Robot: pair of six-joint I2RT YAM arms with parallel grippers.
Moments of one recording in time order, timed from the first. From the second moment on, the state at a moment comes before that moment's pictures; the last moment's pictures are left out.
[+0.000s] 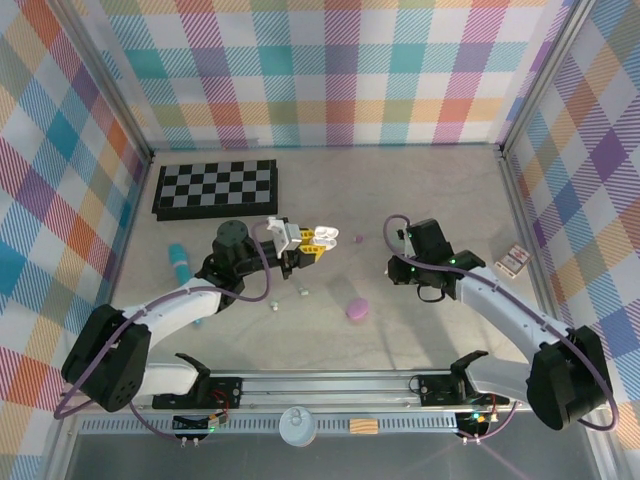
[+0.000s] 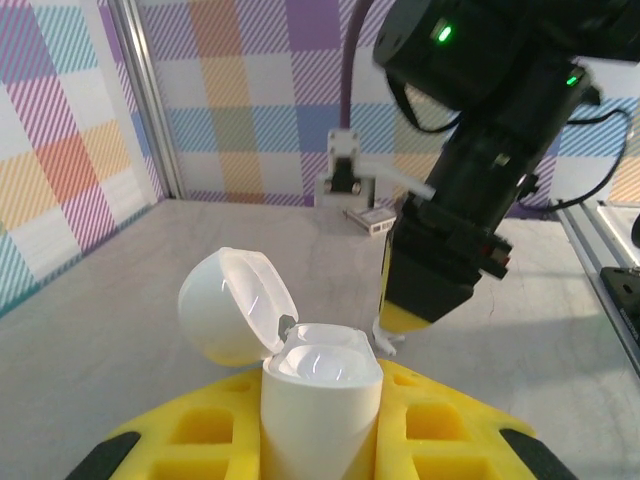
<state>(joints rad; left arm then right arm) -0.52 1.30 0.59 0.63 0.76 0.15 0.48 1.16 0.76 -0.57 -0.06 0.36</state>
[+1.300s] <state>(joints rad) -0.79 1.62 0.68 0.80 0.40 -0.06 0.62 0.99 0.77 -0.34 0.02 0.24</state>
